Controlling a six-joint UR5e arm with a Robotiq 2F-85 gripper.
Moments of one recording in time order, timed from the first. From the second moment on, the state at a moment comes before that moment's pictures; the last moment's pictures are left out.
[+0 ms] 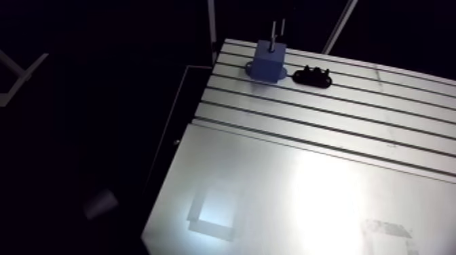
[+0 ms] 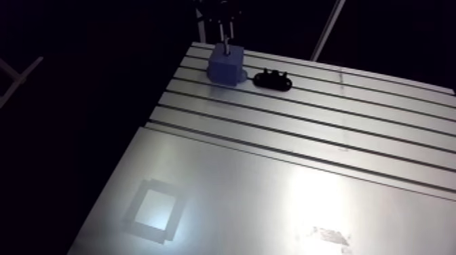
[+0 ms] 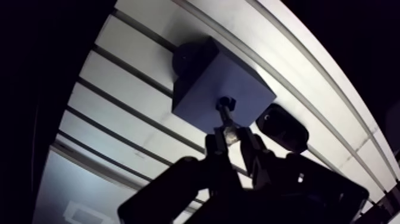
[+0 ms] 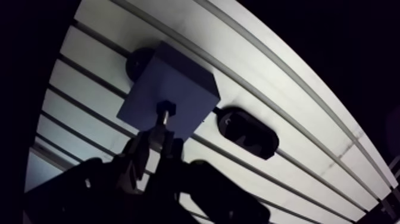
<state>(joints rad) 0.23 -1.00 1.36 -1.80 -1.67 -1.97</state>
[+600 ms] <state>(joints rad) 0.23 -0.99 1.35 -1.80 -1.67 -1.97</state>
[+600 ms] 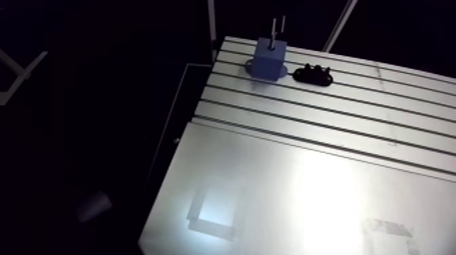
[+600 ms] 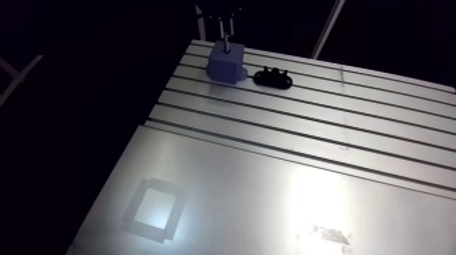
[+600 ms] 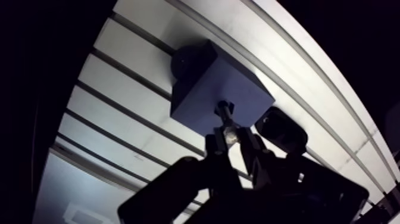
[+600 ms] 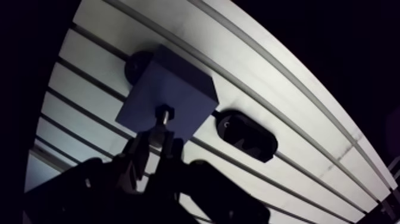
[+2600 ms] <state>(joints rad) 0.23 -0.98 1.36 -1.82 -1.67 -1.98</state>
